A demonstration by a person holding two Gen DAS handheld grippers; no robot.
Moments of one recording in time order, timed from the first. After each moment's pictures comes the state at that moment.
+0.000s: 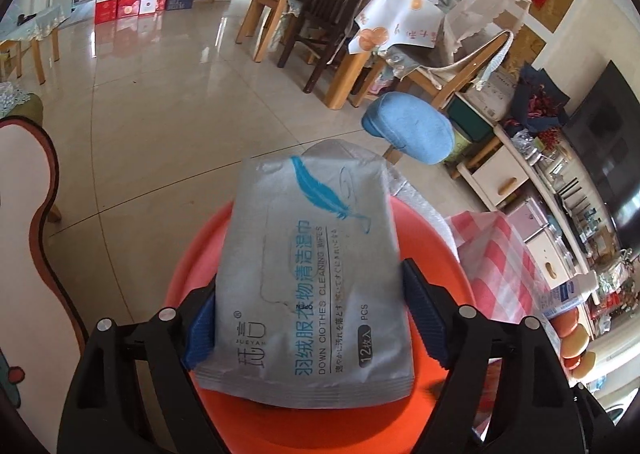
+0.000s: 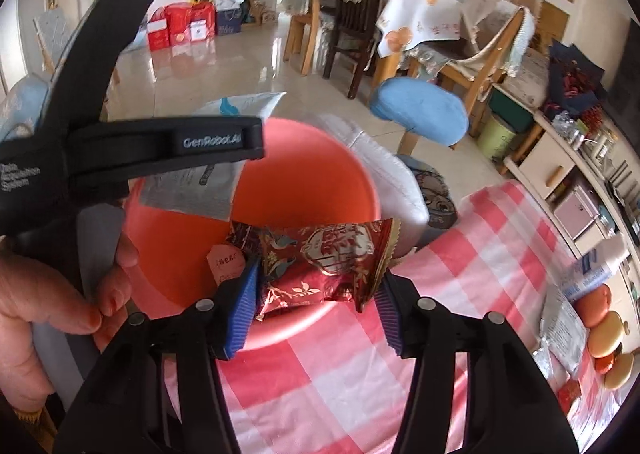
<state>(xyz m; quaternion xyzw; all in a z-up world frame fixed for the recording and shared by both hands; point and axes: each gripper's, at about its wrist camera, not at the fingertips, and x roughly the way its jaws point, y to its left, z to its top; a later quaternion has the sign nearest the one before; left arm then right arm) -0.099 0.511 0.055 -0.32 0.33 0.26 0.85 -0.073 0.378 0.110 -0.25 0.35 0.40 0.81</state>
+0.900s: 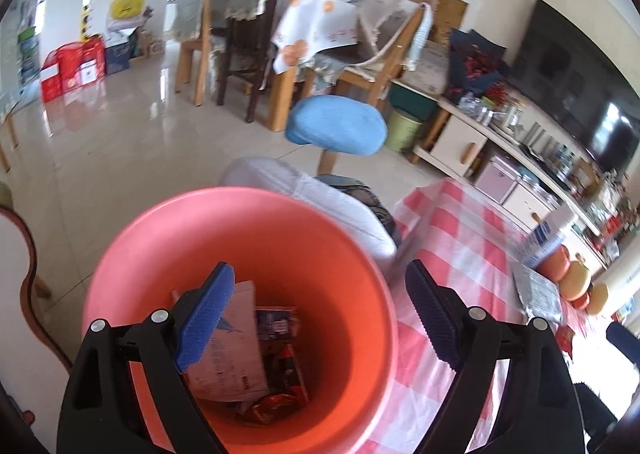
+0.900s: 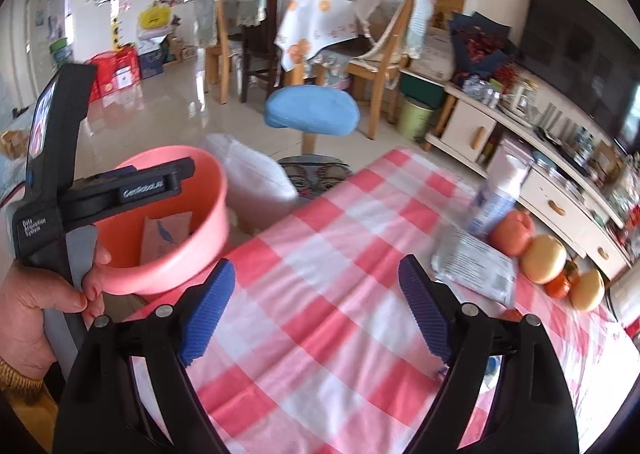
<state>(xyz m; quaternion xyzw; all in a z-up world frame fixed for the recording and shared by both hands) -0.064 0.422 0.084 -0.20 0.32 0.19 0.91 -0.057 0.225 0.155 -0.16 0.34 0.27 0.89</state>
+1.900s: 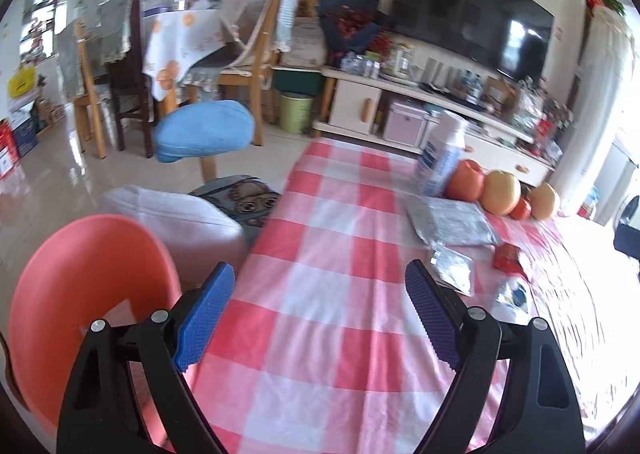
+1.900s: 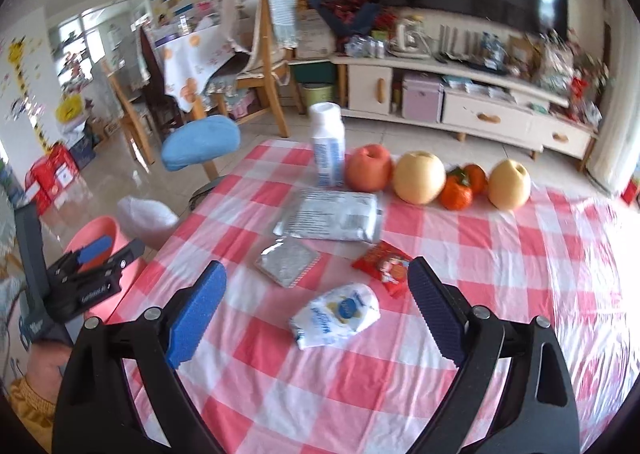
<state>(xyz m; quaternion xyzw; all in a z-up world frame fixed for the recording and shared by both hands) -0.033 0.290 0.087 -0.07 0.33 0.01 0.94 -0.023 0.025 0.169 0.02 0.38 0.14 0.91</state>
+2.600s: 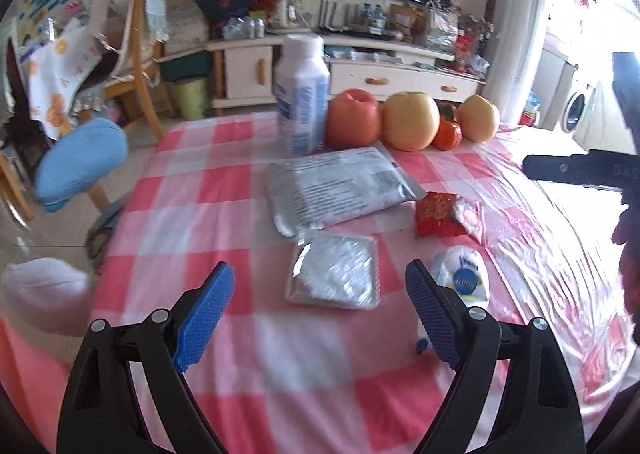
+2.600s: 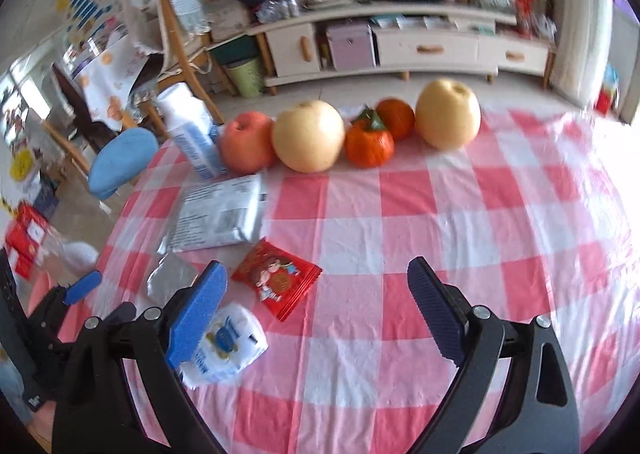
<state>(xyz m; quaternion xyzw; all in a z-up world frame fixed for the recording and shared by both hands) 0.050 0.170 0.049 0.03 0.39 -0.15 0.91 0.066 -0.068 0.090 0.13 0.45 0.06 0.88</state>
